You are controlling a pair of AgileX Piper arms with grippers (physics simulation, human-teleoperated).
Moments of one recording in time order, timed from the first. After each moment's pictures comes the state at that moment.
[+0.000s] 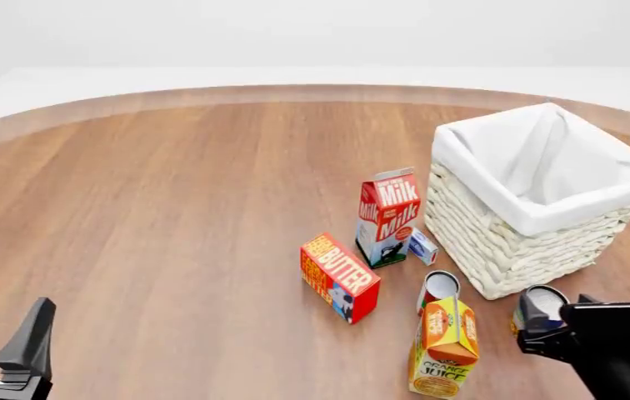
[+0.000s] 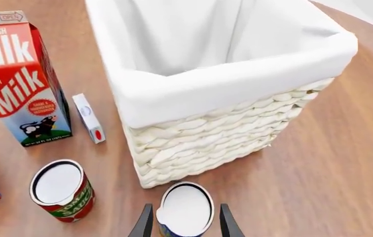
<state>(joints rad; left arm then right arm) 0.00 0.00 0.00 0.00 0.00 -0.11 1.38 0.00 -0.91 -0.14</state>
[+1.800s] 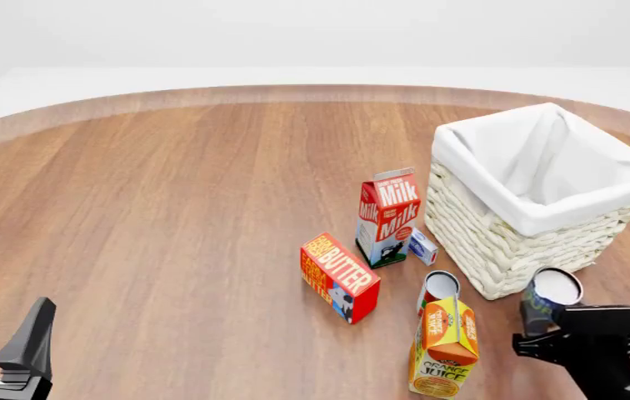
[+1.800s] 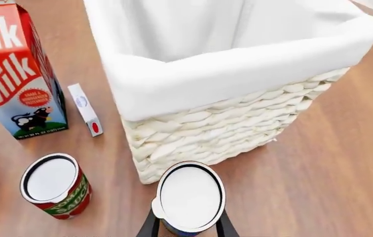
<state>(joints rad) 0.00 0.00 0.00 0.00 0.00 -0.11 1.52 0.00 -1.02 -0.15</state>
